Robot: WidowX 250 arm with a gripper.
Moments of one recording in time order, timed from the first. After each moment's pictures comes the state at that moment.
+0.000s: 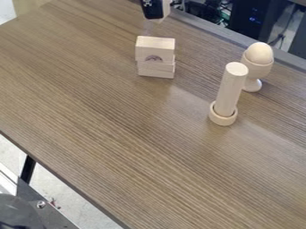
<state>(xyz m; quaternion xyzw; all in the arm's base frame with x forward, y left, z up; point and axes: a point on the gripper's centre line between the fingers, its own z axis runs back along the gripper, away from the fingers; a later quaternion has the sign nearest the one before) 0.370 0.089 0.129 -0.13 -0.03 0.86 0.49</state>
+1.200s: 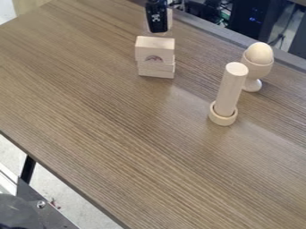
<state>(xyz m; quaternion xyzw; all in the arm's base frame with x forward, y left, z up) 0.373 0.077 0.112 -0.12 -0.04 0.88 0.45</state>
